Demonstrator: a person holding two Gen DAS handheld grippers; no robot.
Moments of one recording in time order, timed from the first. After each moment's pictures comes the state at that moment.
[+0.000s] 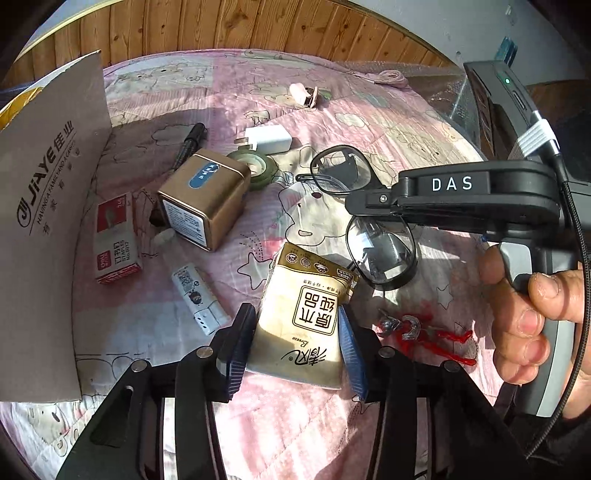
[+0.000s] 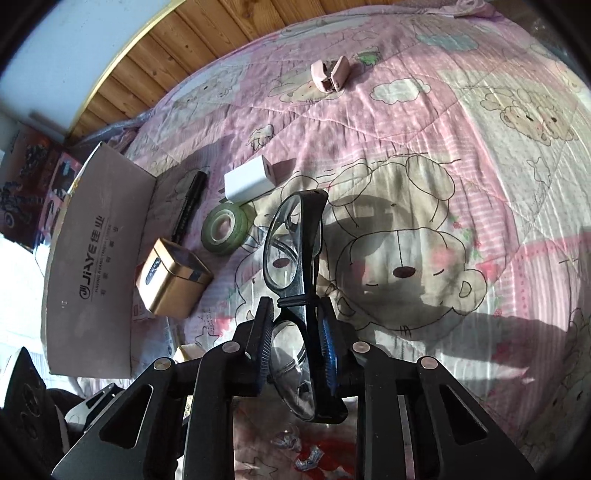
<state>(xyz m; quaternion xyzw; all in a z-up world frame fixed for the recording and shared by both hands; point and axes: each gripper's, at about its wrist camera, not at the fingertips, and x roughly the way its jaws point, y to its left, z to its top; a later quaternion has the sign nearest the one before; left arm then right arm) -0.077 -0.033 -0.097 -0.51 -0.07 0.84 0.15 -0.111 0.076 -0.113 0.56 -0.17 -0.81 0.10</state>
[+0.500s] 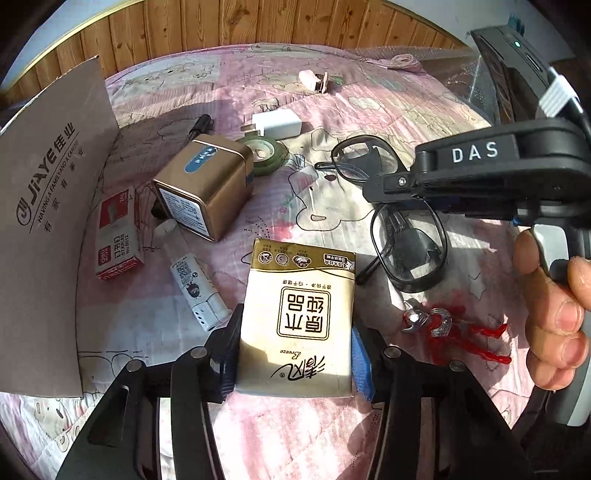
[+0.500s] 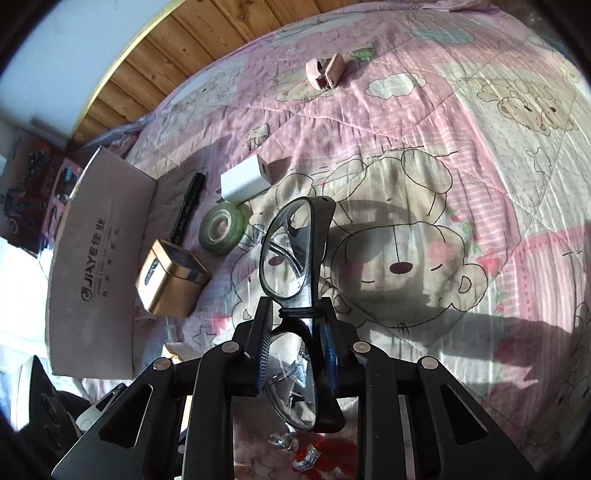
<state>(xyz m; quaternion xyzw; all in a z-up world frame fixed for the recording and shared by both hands) -0.078 -0.020 -0.110 -0.52 -0.02 0.85 0.11 -0.107 0.087 -0.115 0.55 -0.19 -0.80 0.12</state>
